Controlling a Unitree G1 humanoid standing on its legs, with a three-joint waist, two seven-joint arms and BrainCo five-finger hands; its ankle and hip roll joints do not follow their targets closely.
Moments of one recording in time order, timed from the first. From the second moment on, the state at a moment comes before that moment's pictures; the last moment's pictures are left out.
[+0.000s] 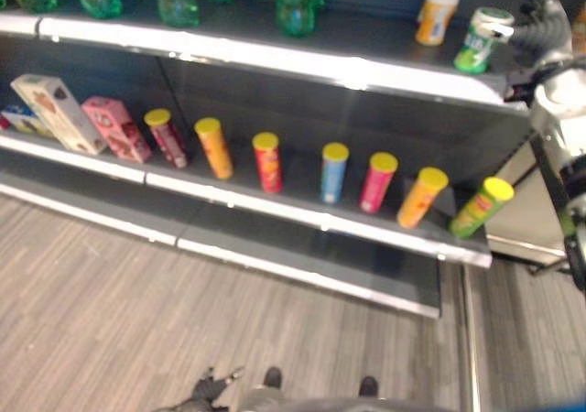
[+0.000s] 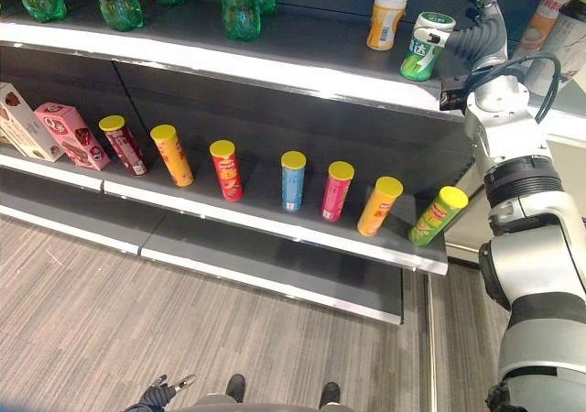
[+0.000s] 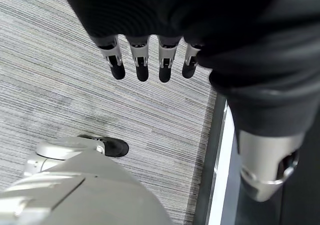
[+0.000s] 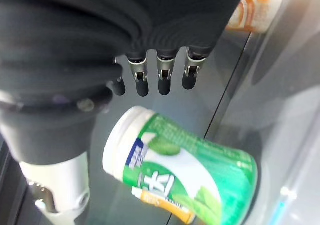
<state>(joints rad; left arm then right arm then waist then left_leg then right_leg) 0.11 0.23 -0.15 1.14 -0.26 -0.11 0.14 -1.20 -0.79 0.41 0.85 0.45 -0.01 -0.16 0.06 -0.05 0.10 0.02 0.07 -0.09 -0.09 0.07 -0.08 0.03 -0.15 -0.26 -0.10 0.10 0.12</state>
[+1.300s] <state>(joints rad) 0.10 0.22 -0.16 1.13 -0.26 -0.11 0.19 -1.22 -0.62 0.42 0.89 0.37 -0.01 -0.23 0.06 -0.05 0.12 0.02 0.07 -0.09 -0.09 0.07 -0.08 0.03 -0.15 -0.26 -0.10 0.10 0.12</state>
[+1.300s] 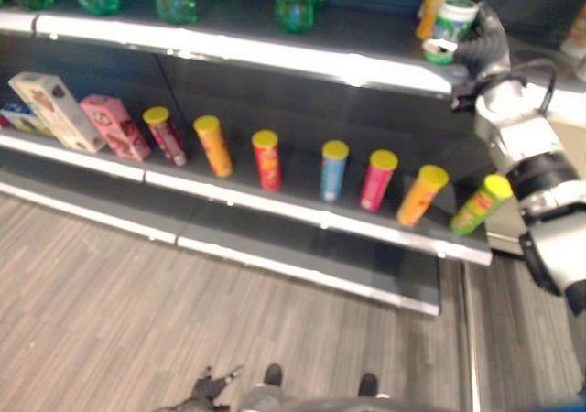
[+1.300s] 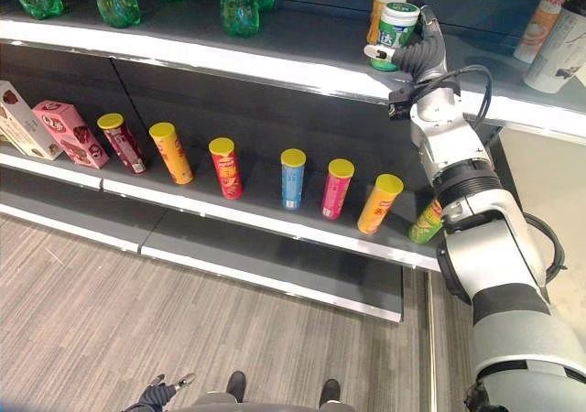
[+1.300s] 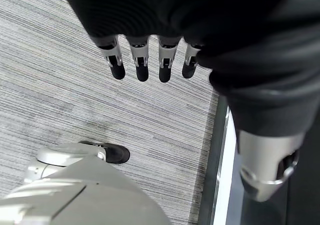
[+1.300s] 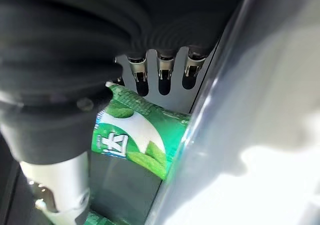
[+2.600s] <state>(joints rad) 0.11 0.21 -0.16 1.14 -0.26 -0.11 0.19 -1.27 -0.58 0.42 1.01 0.35 0.01 -0.23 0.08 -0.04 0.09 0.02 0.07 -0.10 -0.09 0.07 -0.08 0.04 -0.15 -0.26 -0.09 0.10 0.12</state>
